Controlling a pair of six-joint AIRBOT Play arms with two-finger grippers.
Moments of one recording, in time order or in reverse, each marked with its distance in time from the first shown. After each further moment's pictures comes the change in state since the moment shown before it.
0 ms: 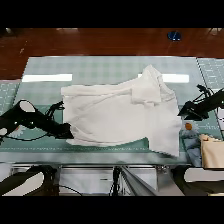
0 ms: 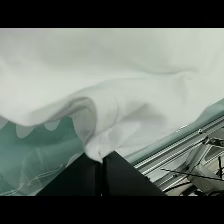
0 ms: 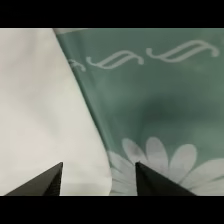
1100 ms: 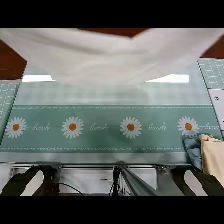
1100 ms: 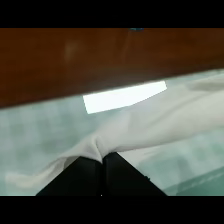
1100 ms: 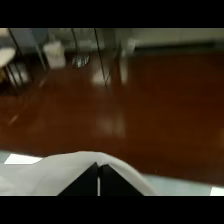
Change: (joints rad) left arm 0.137 0.358 1.131 -0.048 -0.004 -0.111; right arm 0.151 0.723 0.629 0.387 -0.280 0.014
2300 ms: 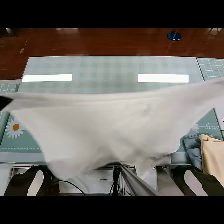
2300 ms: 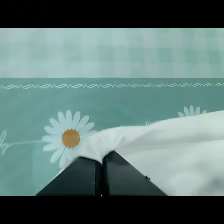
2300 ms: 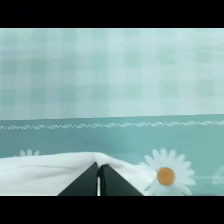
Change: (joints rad) left arm 0.025 0.248 -0.504 0.179 -0.232 -0.163; right arm 0.002 -0.039 -0.158 -0.417 0.504 0.184
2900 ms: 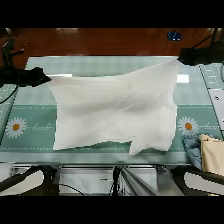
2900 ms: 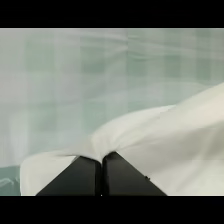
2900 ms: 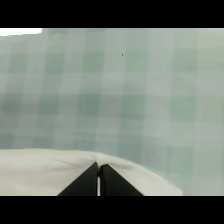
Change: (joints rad) left arm 0.000 -0.661 -0.043 -0.173 0.483 0.245; right arm 0.219 -0.500 -0.110 0.071 -0.701 -0.088
